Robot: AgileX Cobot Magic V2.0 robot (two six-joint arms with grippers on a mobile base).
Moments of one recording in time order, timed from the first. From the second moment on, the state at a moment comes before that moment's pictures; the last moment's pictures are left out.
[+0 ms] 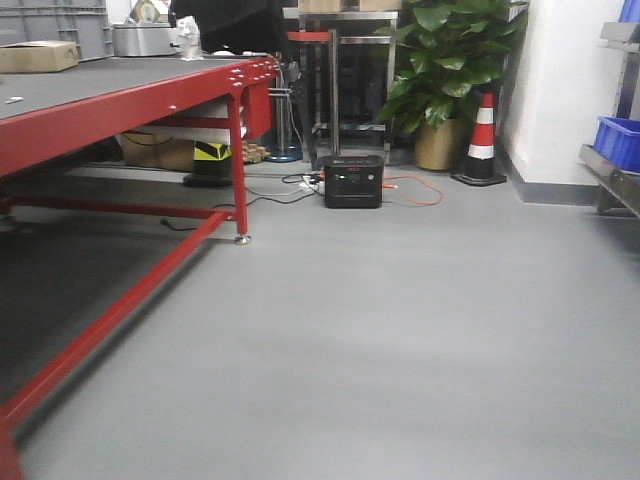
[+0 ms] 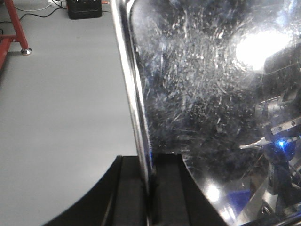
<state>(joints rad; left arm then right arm) -0.61 1.67 -1.89 0.17 0.80 -0.25 0.14 1.52 -1.75 0.25 0.90 -0.12</state>
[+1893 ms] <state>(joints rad) -0.60 1.67 -1.89 0.19 0.79 -0.25 0.14 1.53 -1.75 0.28 0.87 -0.12</state>
